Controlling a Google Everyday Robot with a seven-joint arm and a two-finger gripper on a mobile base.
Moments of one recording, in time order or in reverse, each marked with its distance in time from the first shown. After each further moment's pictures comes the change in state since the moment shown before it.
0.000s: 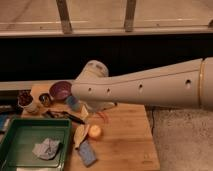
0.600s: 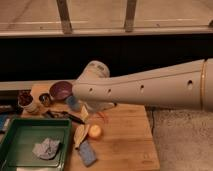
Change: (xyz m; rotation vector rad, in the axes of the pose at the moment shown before) arm -0.002 0.013 -0.002 -0.038 -0.020 -0.053
